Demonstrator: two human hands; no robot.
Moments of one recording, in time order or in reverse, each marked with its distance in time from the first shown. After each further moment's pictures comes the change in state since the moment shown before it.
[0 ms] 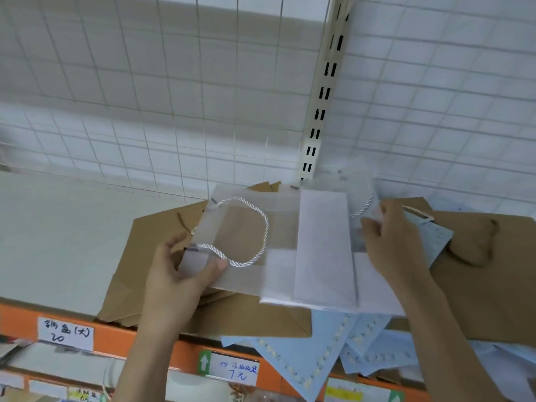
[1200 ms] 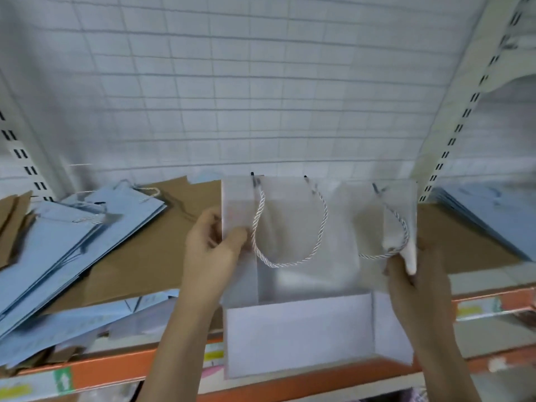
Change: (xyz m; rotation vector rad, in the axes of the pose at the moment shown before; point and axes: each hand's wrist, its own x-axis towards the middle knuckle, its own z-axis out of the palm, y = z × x) left_hand -0.242 0.084 0.400 -0.146 -0.415 0.127; right_hand -0.098 0.338 -0.311 0.140 0.380 0.344
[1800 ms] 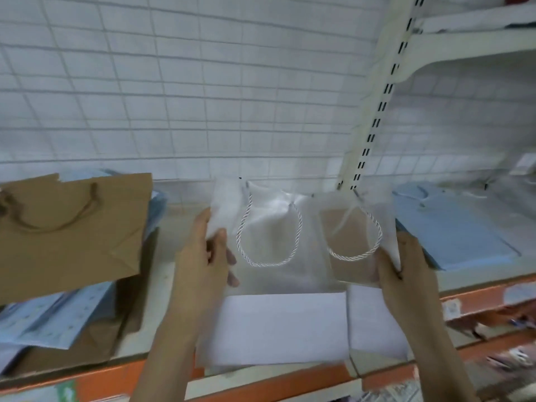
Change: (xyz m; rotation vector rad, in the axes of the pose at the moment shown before) left_hand -0.016 -0.054 0.197 0.244 -0.070 0.081; right_hand 0.125 0.125 -0.109 -0.100 -0.091 -0.047
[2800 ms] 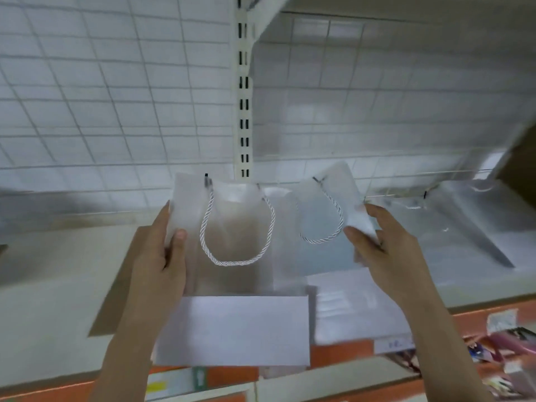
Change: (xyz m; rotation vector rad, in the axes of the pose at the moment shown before) left_hand 0.004 0.036 0.244 0.205 0.143 0.052; right_hand 0.191 0.170 -0.153 0.164 -0.190 -0.161
